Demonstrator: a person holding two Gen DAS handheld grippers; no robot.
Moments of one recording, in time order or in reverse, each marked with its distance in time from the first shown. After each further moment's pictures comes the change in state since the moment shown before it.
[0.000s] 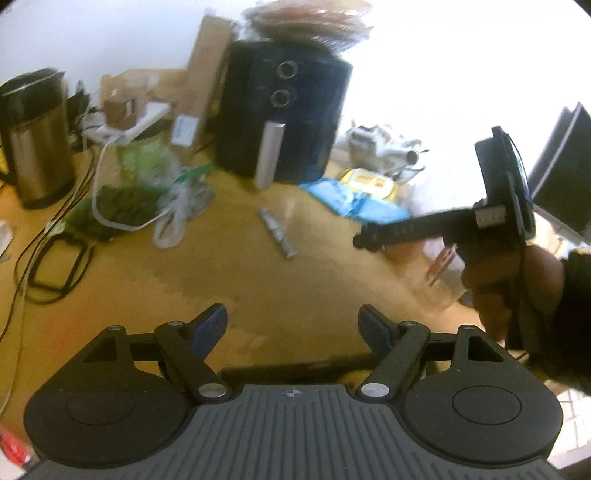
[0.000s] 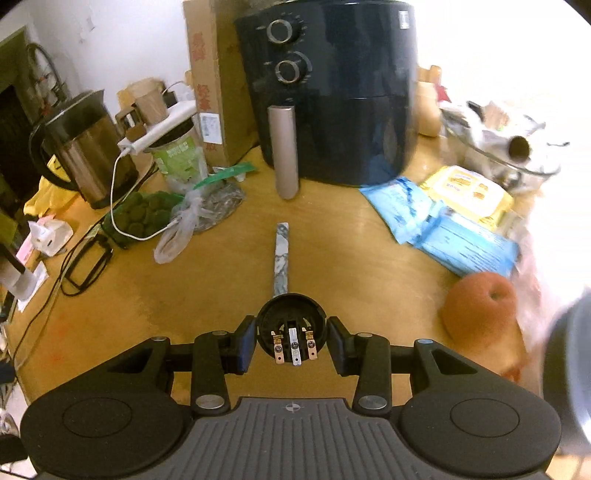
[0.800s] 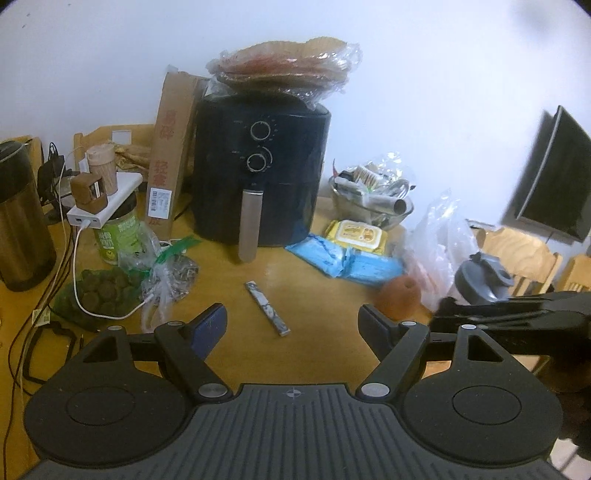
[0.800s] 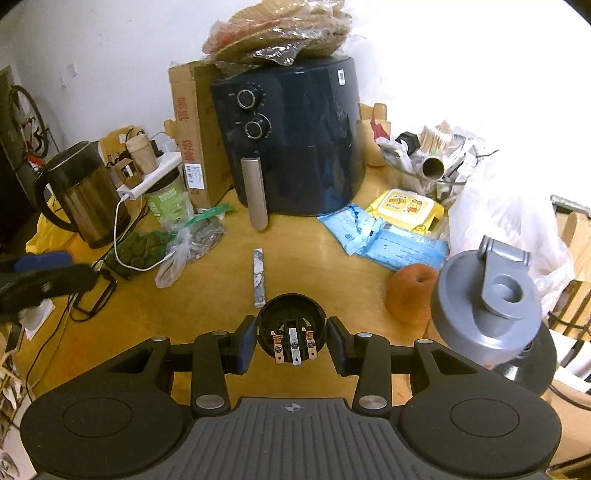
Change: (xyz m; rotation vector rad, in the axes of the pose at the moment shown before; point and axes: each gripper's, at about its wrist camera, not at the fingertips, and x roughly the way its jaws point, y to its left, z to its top) left arm 0.020 -0.006 0.062 0.097 -0.103 -0.016; right arm -0.094 -0.007 -0.035 0.058 -0.137 -0.071
